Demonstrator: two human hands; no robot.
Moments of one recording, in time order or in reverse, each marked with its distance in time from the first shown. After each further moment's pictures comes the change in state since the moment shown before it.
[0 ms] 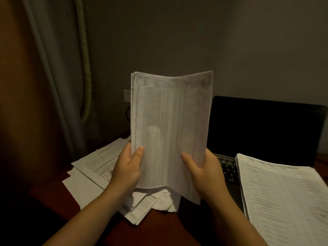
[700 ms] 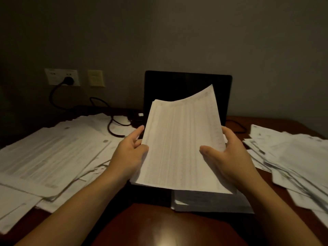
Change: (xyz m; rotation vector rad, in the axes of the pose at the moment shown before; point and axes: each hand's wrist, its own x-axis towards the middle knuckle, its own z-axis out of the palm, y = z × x) left_hand -0.049 0.021 0.140 0.048 -0.431 -0.084; right_hand -0.079 0.008 -0.196 -0.353 0.260 0.289
